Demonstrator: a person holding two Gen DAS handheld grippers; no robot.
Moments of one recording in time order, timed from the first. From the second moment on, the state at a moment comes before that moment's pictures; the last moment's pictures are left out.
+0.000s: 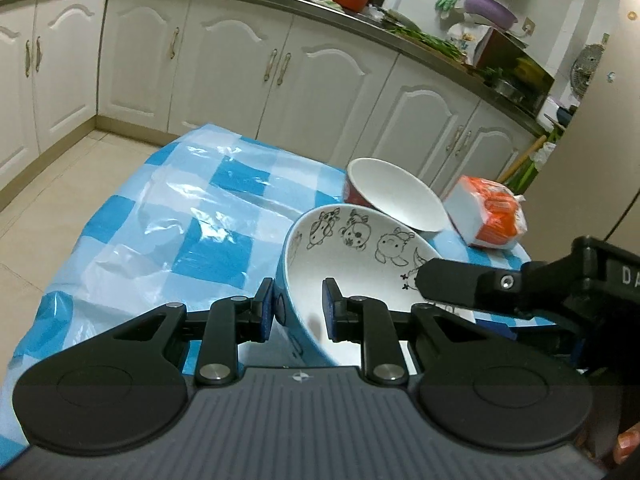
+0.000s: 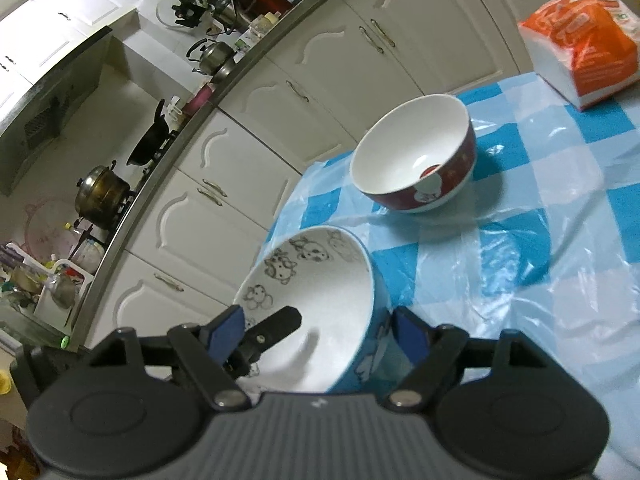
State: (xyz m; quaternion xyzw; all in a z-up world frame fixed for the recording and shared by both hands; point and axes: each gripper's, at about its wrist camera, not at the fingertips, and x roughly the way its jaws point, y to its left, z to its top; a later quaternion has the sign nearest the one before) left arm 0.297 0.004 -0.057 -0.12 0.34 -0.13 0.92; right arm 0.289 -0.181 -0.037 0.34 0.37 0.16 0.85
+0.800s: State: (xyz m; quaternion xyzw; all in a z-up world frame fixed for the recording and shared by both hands) left arm 0.227 -0.029 -0.028 -0.14 0.33 -0.18 0.91; right arm 0.192 -0.224 -0.014 0.37 0.33 0.15 0.86
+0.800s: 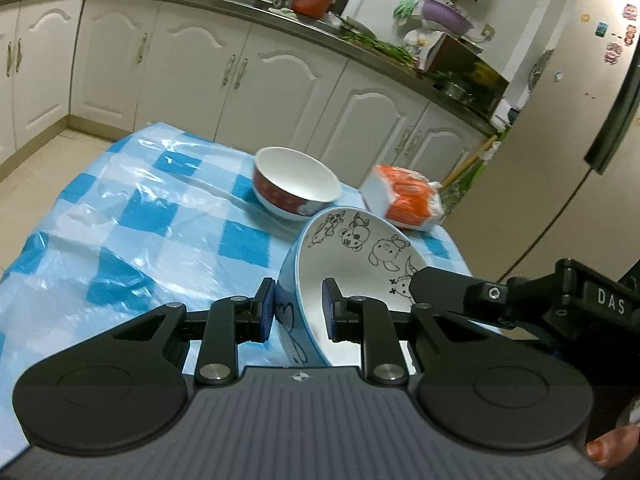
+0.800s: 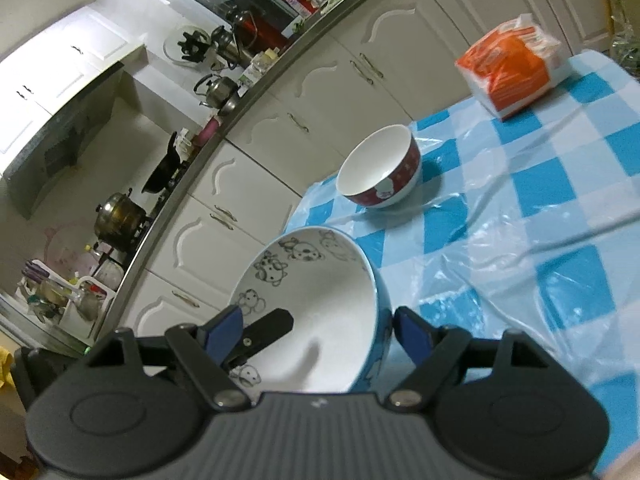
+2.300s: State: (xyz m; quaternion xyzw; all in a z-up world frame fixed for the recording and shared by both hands) left arm 0.127 -0.167 -0.058 -0.10 0.39 -0.30 0.87; right arm -0.020 -0.343 -0.030 0.45 0.24 0.04 0.86
